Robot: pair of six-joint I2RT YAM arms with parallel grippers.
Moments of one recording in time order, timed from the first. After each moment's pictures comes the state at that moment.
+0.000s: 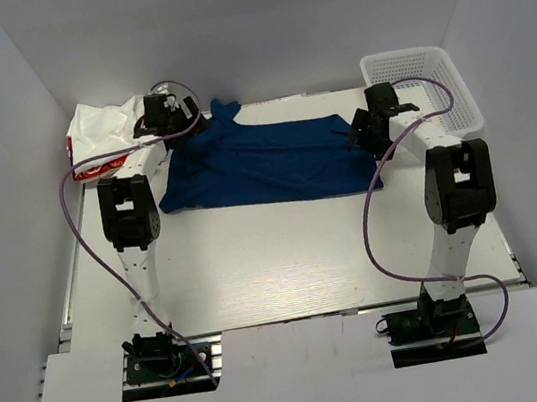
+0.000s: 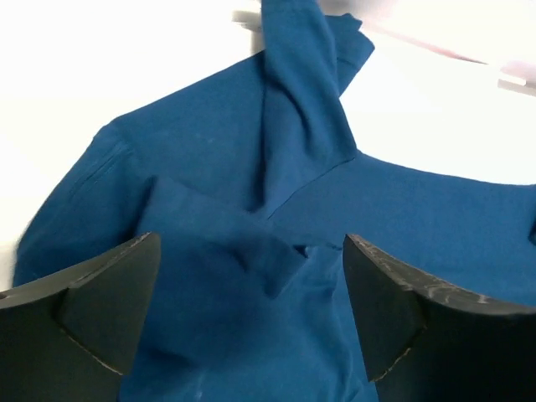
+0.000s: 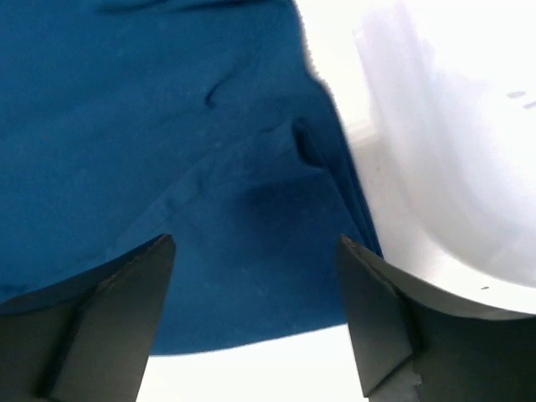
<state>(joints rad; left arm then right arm) -0.11 2.35 1.96 -0.20 0.21 -0.42 0.13 1.94 1.48 -0.55 0.06 0.55</state>
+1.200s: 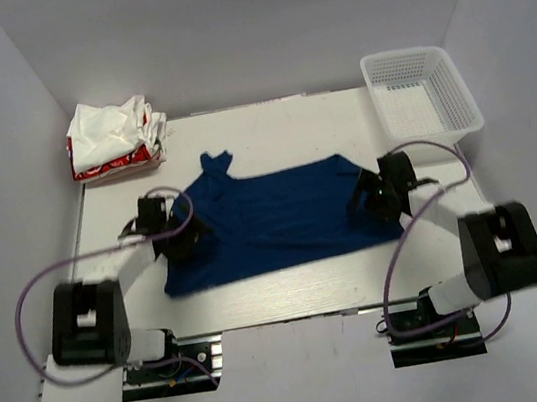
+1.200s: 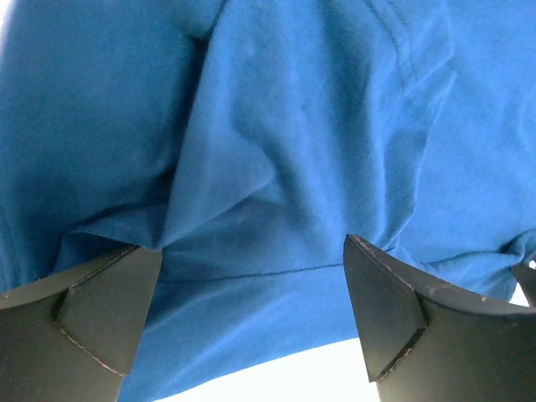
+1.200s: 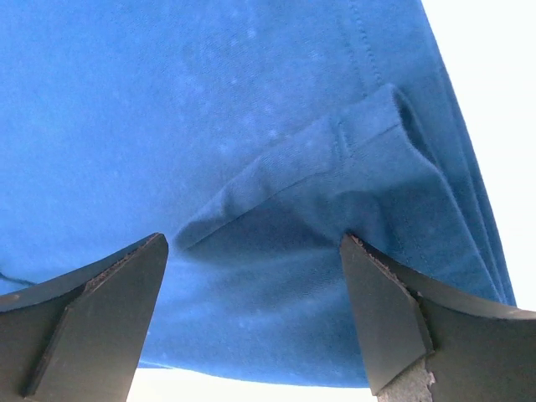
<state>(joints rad) -0.11 1.44 0.69 -0.24 0.19 -0.72 0.20 1.47 0.72 -0.24 -0.09 0.60</state>
